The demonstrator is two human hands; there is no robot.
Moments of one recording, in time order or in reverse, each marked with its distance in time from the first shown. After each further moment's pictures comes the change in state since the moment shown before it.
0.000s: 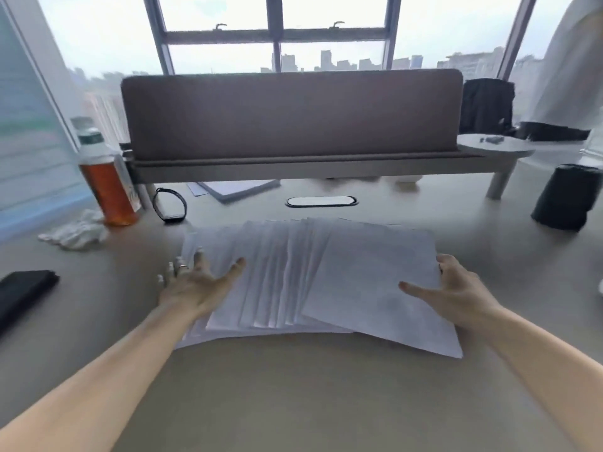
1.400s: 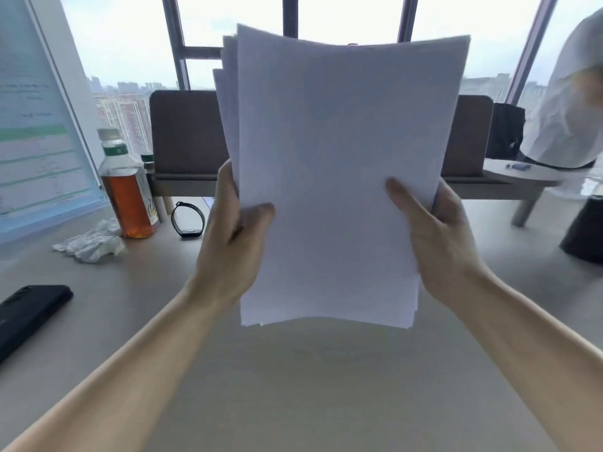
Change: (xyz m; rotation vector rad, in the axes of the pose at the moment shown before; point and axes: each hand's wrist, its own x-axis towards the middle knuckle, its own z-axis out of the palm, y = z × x) left_hand -0.051 0.054 -0.092 -1.127 0.400 0.778; right_hand -0.028 -0.169 -0.001 1.037 0.027 -0.555
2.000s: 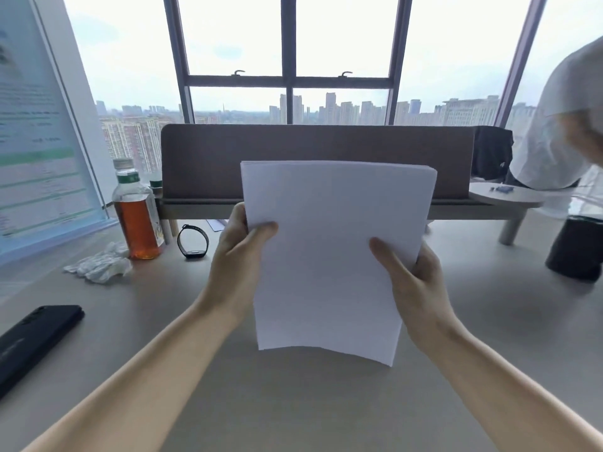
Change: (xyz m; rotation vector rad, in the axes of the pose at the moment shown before) left_hand 0.002 0.019 0.002 -0.431 -0.007 -0.342; right_hand -0.034 0.008 0.002 -0.098 0.041 -0.071
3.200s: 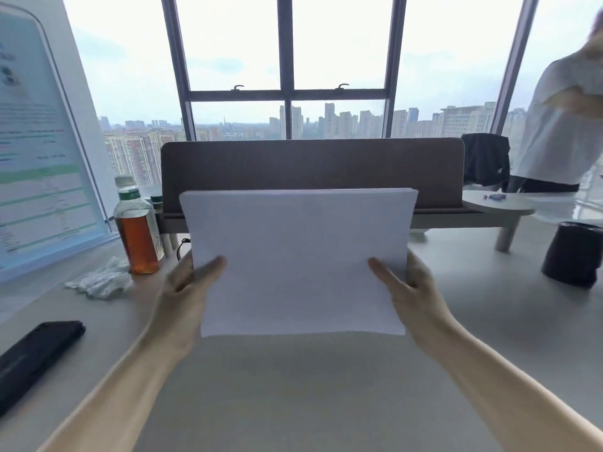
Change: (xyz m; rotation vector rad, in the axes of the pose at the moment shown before) left_hand -0.006 -0.016 -0.062 0.116 0.133 0.004; right_hand 0.013 0.024 -0.024 -0.044 -0.035 0.183
